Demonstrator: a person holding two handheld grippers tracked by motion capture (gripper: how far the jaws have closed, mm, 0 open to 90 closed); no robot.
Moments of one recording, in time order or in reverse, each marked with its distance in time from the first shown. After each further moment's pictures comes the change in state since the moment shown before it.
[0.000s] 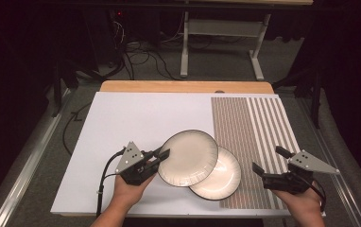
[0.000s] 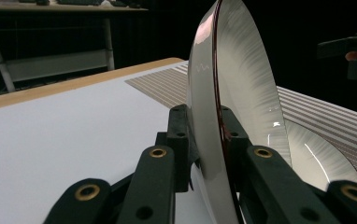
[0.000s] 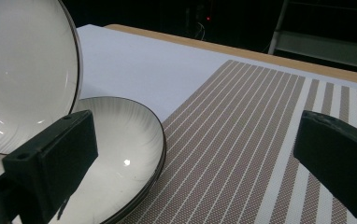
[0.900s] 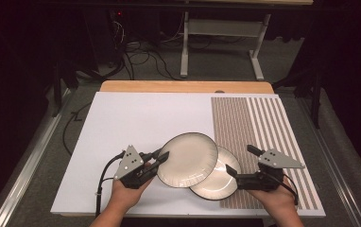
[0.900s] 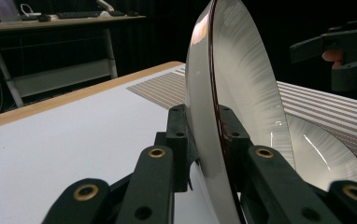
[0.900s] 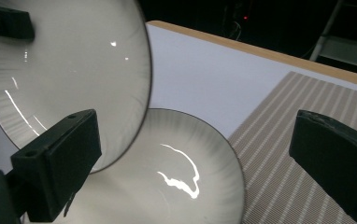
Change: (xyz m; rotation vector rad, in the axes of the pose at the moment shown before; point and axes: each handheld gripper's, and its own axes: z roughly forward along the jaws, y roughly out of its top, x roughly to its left) left arm -0.005 0.000 -0.006 -0.010 0.006 0.074; right arm 0.049 0.013 0.038 0.023 0.125 -0.063
